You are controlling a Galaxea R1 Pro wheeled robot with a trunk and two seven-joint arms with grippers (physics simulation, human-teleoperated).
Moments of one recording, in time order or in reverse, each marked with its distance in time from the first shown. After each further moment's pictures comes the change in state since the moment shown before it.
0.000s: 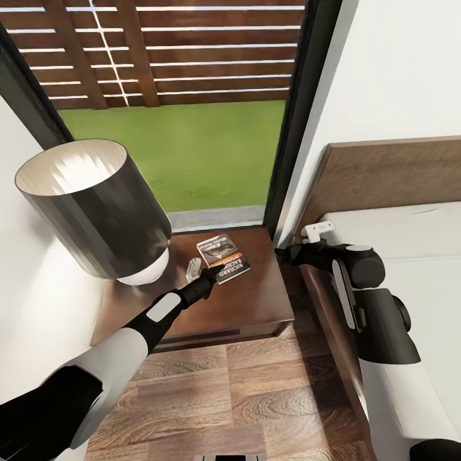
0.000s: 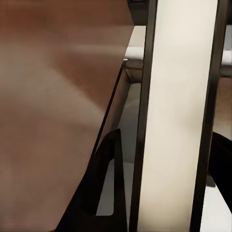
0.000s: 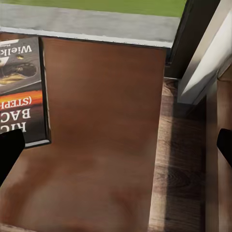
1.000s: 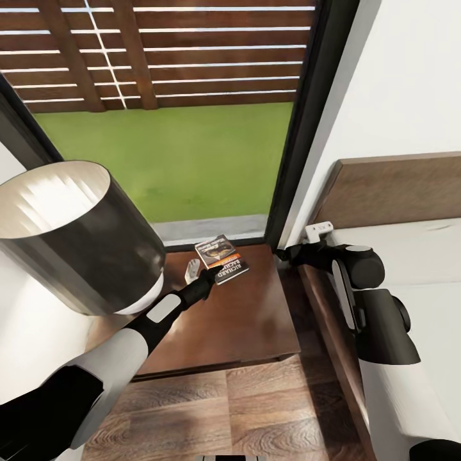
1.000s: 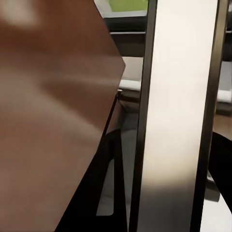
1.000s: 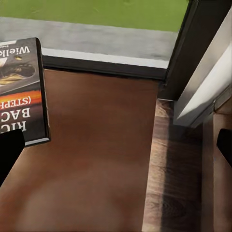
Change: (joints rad) left arm 0.000 -0.002 0.000 0.016 0.000 -0.028 0.000; right arm 0.002 0.001 0.000 0.000 0.000 0.000 0.000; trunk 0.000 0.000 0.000
